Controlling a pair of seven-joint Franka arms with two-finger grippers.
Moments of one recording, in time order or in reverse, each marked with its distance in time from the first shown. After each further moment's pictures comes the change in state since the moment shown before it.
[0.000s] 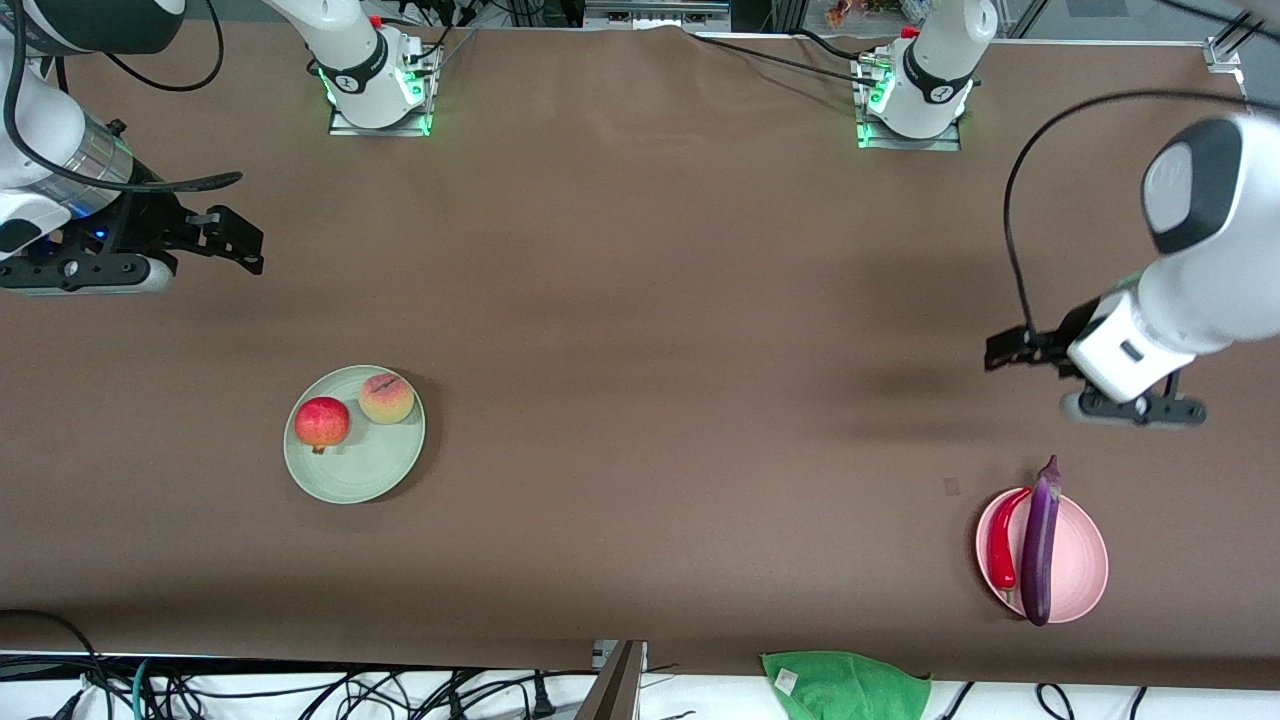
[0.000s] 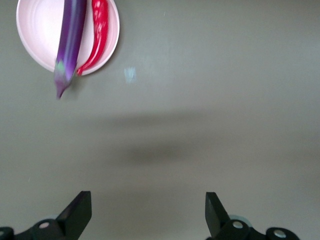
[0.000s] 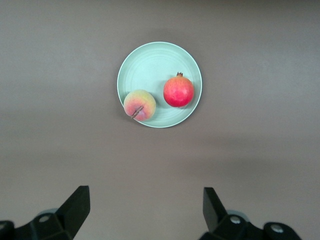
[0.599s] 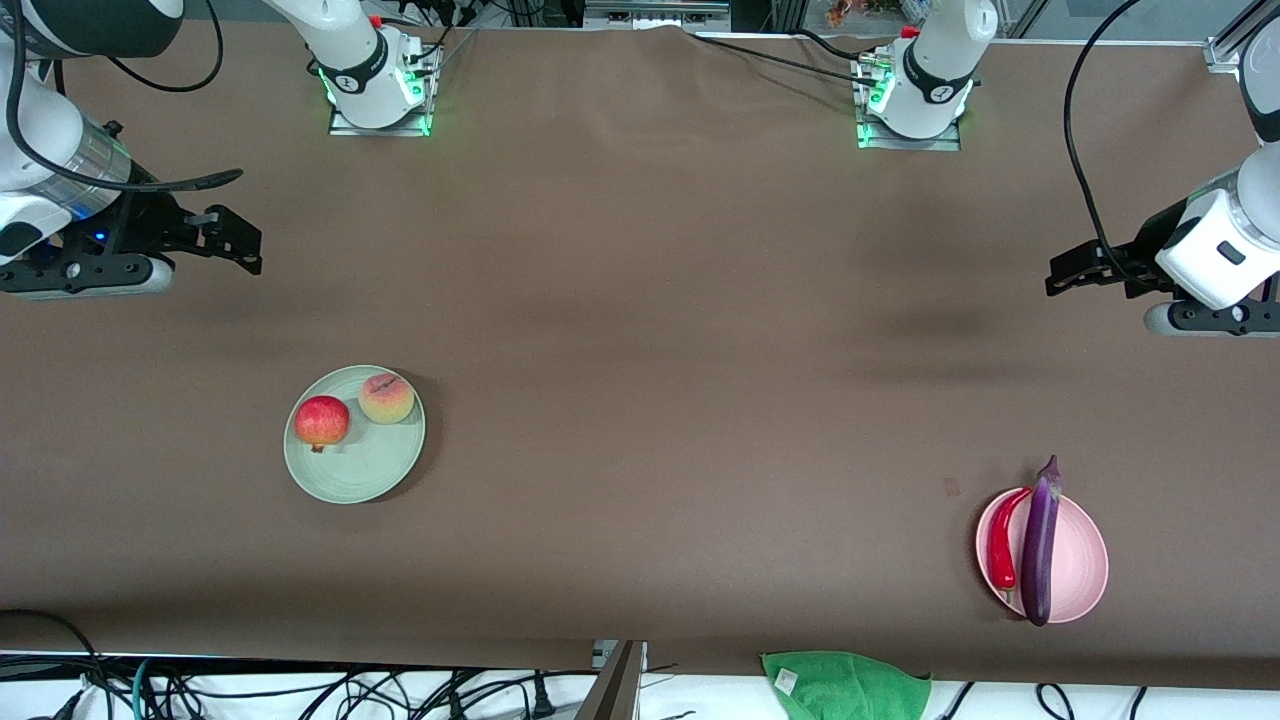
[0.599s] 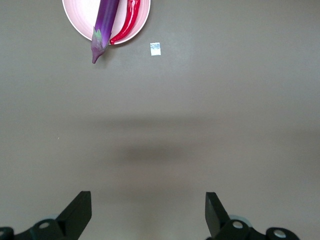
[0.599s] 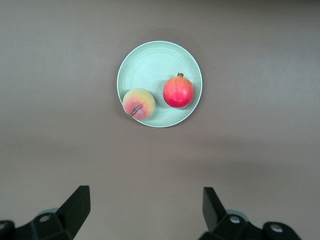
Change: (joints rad) left arm 0.015 -0.129 0.051 -0.030 0.000 -0.104 0.000; right arm -0.008 0.003 -0.003 0.001 -0.001 -0.006 -0.060
